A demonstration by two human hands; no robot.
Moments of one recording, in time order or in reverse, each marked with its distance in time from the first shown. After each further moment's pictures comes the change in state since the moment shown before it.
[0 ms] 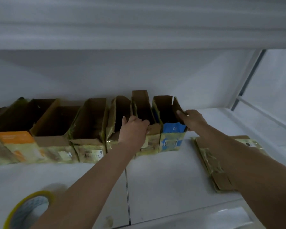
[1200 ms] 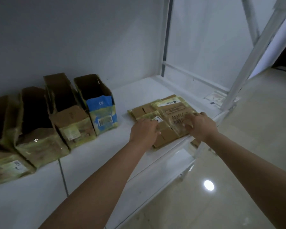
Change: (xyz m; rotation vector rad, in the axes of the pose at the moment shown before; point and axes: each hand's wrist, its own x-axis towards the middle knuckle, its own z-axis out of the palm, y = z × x) left_hand -0.015 0.214 0.083 -0.272 -0.142 0.441; right_hand -0.160 0.233 -0.066 -0.540 0.134 0.153
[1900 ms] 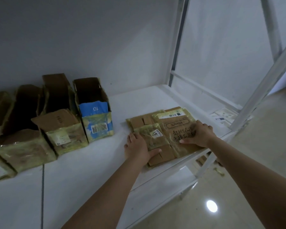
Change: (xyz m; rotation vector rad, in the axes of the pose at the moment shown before) left_hand 0.031 -0.007 0.060 -0.189 -0.150 -0.529; right_hand 0.085 0.043 0.032 0.224 -0.238 0.169
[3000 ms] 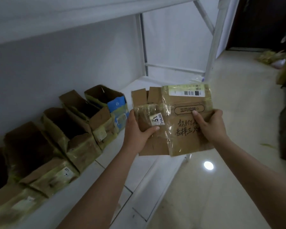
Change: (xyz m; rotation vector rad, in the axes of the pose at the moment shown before) left_hand -0.112 -0.115 -0.127 -0.633 0.055 0.601; right_hand -0.268 -0.109 0.044 0.834 0.672 0.322
